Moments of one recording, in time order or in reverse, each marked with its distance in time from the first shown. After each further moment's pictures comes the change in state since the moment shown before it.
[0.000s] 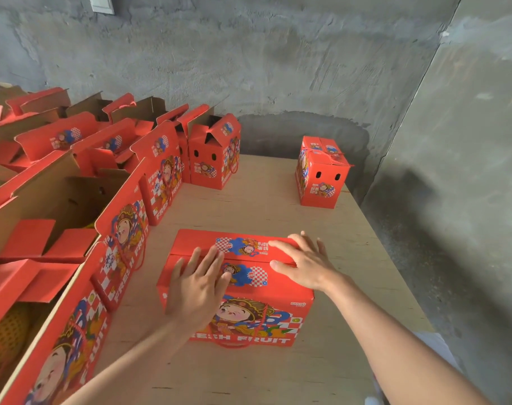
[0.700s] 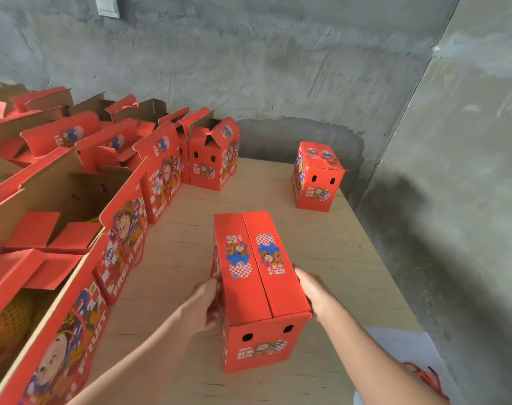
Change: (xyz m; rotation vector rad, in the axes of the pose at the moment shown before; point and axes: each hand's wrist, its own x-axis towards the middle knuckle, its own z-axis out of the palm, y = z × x) left_hand 0.001 0.026 0.008 -1.331 -0.552 -1.058; right_hand -0.041 -0.017 0.026 1.329 -0.018 0.637
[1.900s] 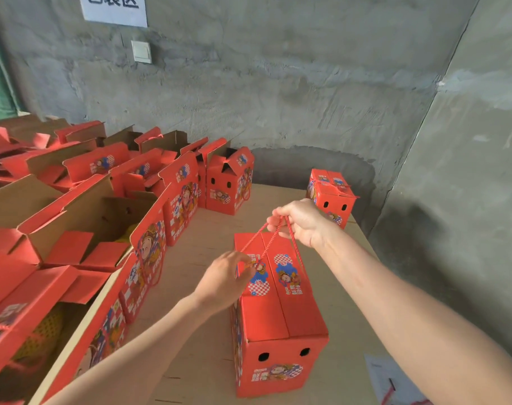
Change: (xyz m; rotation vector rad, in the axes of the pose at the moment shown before) left_hand -0.044 0.055 -0.014 0.819 0.251 1.167; right_hand -0.073 -0.164 0.053 -0.143 -0.173 -0.374
